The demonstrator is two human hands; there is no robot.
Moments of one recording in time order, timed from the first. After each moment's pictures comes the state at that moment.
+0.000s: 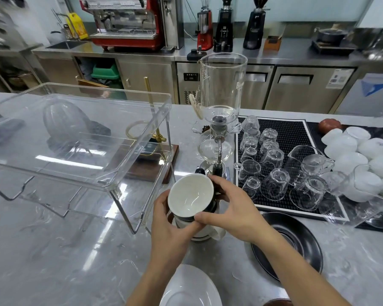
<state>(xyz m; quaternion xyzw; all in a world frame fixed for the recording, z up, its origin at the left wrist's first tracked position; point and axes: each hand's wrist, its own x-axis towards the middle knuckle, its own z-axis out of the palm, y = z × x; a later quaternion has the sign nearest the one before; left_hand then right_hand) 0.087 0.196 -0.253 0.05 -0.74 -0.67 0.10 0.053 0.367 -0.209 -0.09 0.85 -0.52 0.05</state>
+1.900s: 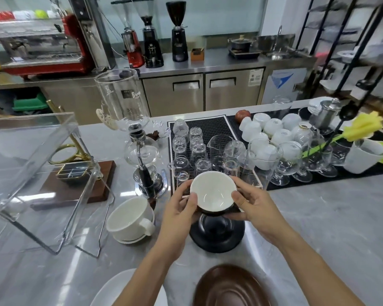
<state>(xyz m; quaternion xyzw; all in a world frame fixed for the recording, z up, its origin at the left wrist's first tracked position) 0.100 0.334 -0.227 -0.06 -0.62 -0.76 -0.17 0.150 0.524 -0.223 0.07 0.65 -0.75 -0.05</state>
